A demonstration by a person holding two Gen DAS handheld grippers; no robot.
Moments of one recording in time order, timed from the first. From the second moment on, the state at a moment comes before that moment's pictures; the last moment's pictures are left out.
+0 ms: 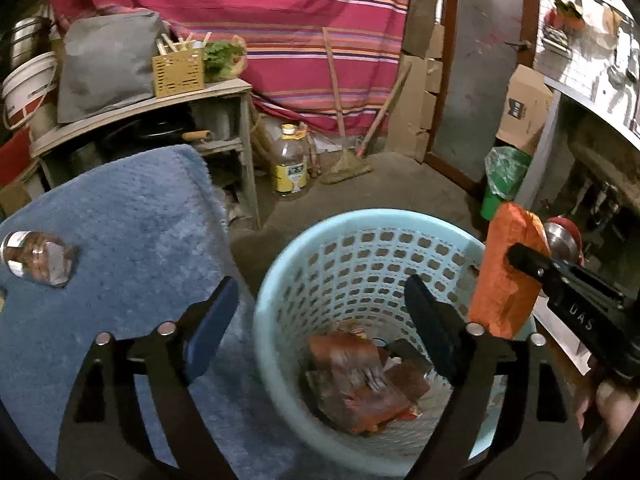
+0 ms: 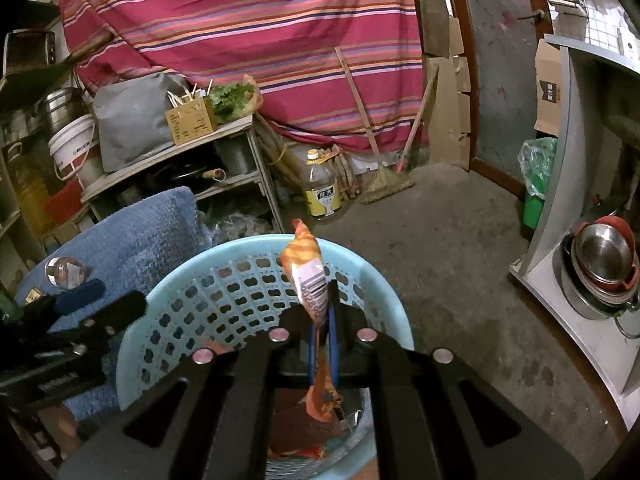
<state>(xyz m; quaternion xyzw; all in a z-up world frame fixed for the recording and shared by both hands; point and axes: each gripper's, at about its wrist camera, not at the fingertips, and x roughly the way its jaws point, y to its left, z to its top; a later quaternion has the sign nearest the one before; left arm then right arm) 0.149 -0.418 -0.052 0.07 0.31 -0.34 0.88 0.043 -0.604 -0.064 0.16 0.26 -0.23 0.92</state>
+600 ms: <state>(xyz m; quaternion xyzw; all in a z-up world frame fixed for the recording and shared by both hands) 0.190 -0.272 -0.040 0.06 0.31 -0.23 0.92 0.088 -0.576 -0.083 0.14 0.34 -0.26 0.89</state>
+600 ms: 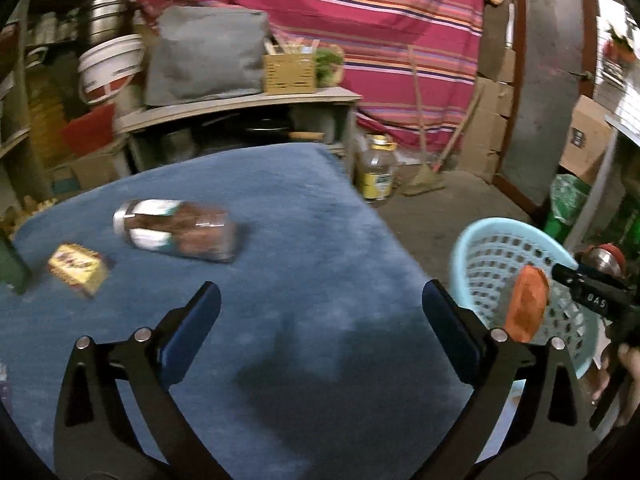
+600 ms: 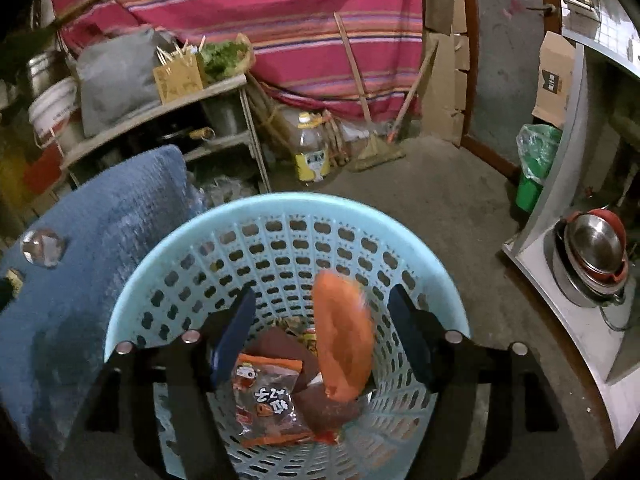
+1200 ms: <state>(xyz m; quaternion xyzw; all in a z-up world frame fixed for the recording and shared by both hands) 0.225 -0.105 -0.045 0.02 0.30 -0.13 0.94 0.111 -0.485 -0.038 0.10 0.25 -0.25 0.93</state>
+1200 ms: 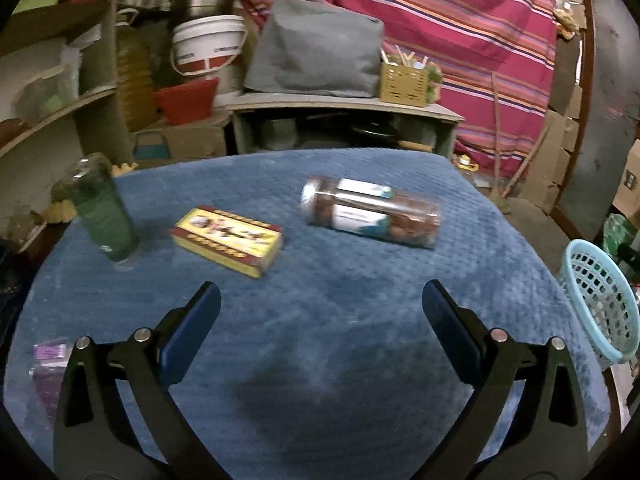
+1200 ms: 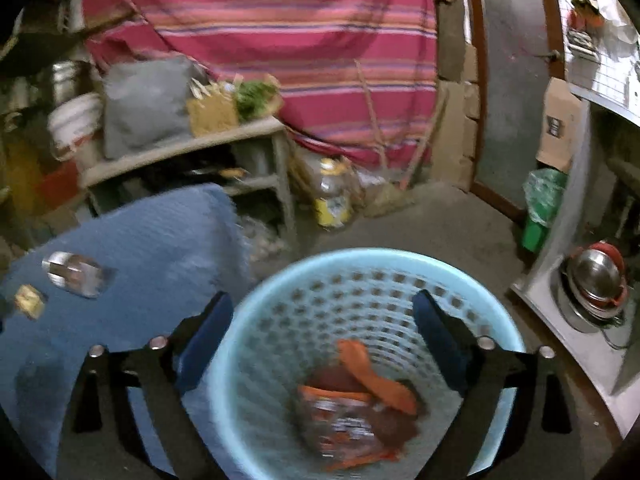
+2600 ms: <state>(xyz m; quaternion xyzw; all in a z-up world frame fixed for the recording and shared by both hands) 0.071 -0.001 -0.040 0.02 0.21 -0.06 0.97 0.020 -0.224 -0.038 0.00 0.21 -0.11 0.97</state>
